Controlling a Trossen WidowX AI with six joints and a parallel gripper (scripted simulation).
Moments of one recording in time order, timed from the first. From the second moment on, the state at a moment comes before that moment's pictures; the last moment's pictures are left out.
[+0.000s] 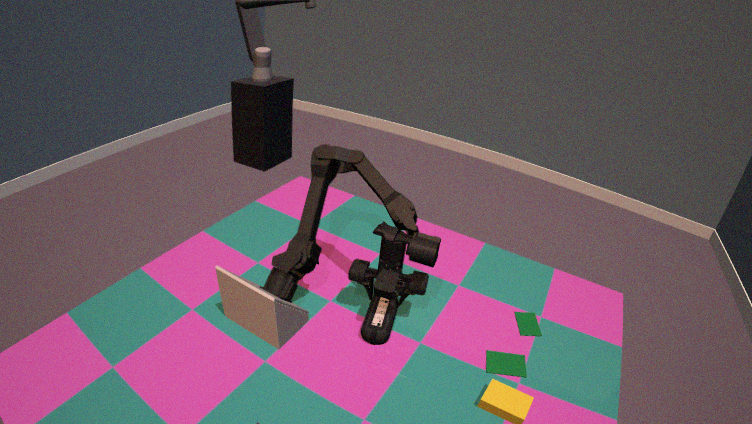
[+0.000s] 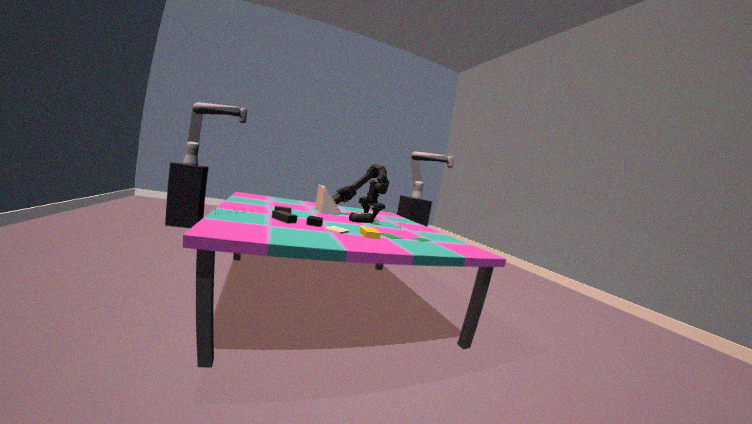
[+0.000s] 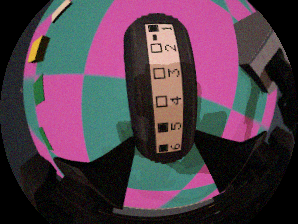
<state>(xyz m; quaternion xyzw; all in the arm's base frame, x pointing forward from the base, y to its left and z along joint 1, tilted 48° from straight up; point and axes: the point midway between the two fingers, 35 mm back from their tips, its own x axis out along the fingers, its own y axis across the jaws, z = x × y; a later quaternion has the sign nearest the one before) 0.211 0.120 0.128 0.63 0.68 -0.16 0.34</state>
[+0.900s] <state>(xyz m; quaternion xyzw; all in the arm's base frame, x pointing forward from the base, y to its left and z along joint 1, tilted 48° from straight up) 0.211 0.105 0.134 0.63 0.68 -0.16 0.34</state>
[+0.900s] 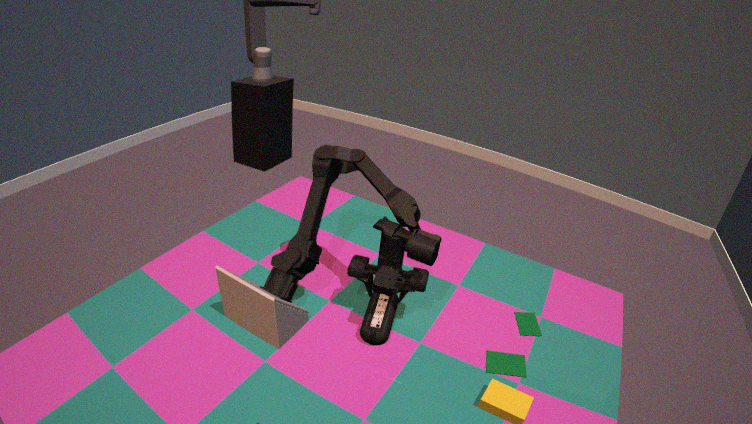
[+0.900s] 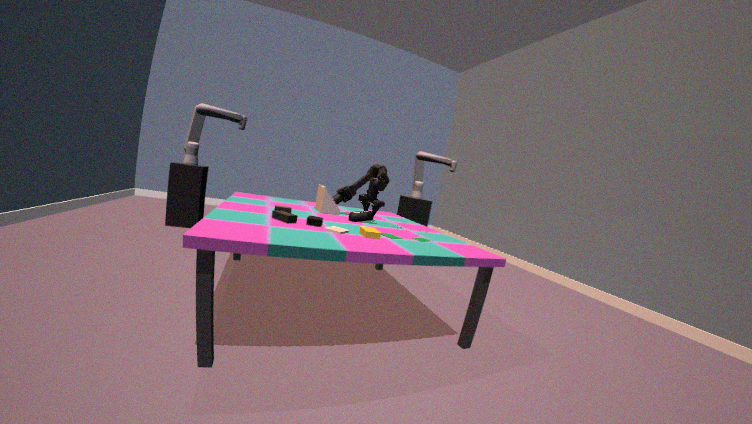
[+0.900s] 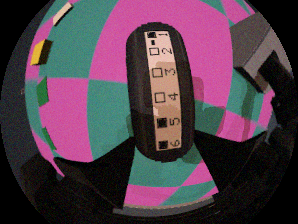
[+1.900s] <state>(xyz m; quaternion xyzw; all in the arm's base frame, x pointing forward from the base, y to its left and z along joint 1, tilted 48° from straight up) 0.213 0.083 0.141 0.63 0.68 -0.16 0.33</state>
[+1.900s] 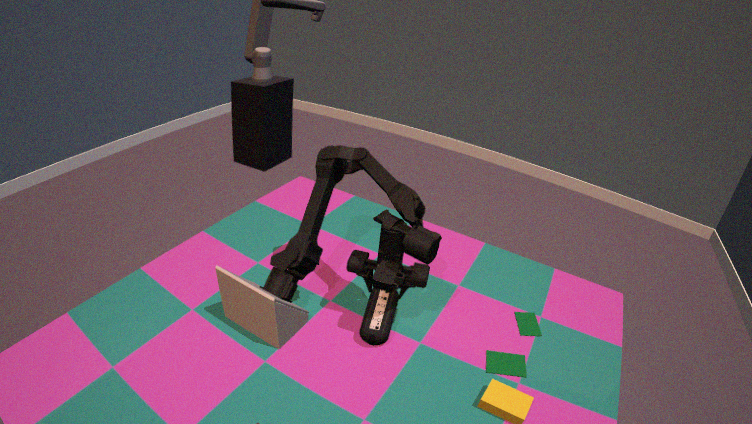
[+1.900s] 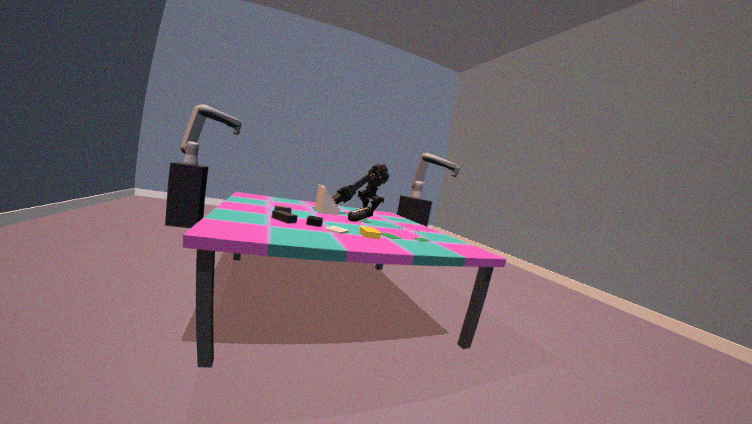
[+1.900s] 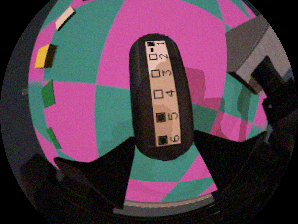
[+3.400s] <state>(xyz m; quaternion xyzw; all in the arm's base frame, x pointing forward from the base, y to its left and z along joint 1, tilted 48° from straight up) 0.218 0.047 0.145 0.63 0.68 -0.16 0.33</state>
